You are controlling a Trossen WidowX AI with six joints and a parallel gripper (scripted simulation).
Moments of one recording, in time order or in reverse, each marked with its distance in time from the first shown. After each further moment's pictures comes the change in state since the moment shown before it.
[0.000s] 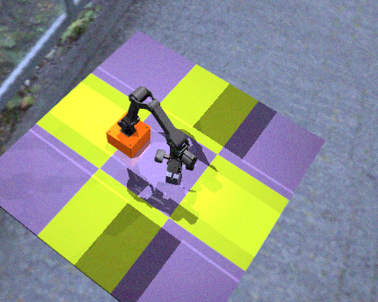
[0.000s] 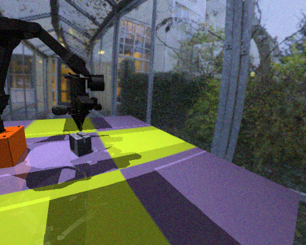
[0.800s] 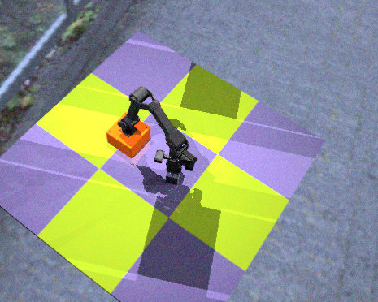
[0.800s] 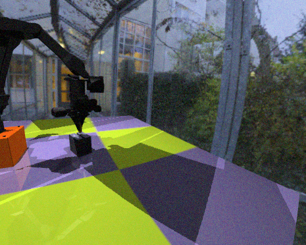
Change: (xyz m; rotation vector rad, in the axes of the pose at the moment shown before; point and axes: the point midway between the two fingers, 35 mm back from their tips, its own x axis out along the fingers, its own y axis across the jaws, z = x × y) arm 0.007 -0.002 -0.001 0.003 0.000 -0.001
